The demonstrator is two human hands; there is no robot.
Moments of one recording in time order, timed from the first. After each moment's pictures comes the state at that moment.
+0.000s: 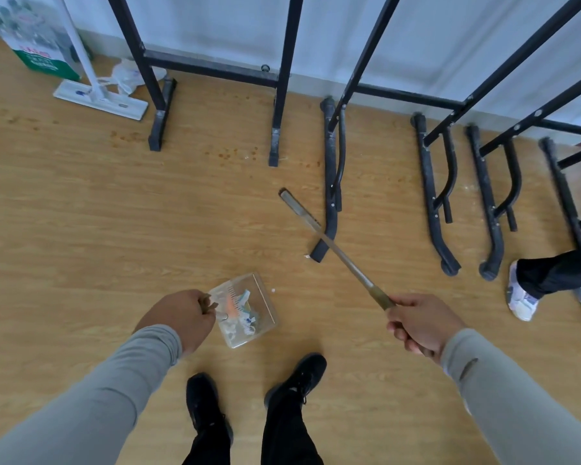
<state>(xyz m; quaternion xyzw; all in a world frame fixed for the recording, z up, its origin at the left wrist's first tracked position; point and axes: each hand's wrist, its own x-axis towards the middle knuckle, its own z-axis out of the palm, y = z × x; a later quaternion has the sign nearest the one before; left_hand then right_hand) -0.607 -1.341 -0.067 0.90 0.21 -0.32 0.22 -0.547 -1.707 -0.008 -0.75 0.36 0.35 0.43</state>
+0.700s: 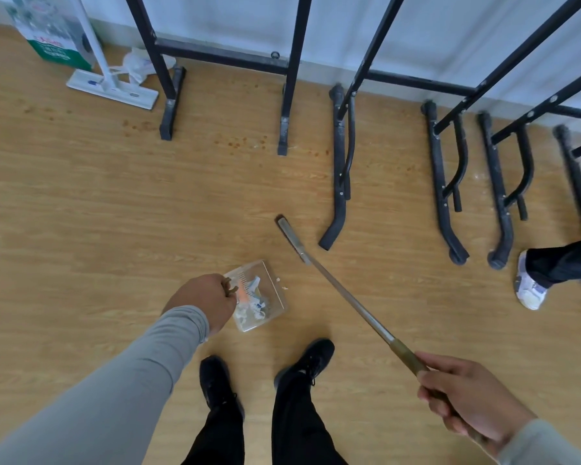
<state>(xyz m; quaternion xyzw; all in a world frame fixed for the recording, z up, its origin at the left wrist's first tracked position) -0.617 -1.346 -0.070 0.90 0.20 -0.33 0.22 -0.662 -1.730 0.030 -0.69 0.40 0.38 0.47</state>
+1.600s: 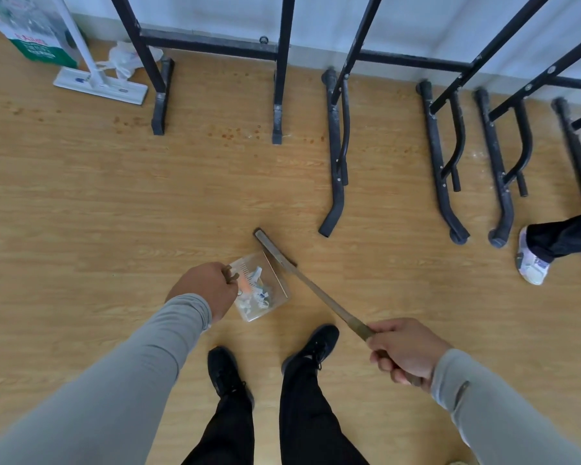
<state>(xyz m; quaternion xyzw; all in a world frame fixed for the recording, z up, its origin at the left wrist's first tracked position) -0.616 -1.348 -0.078 0.91 0.19 -0.32 0.20 -0.646 -1.677 -0.005 -0.68 0.36 0.47 0.43</state>
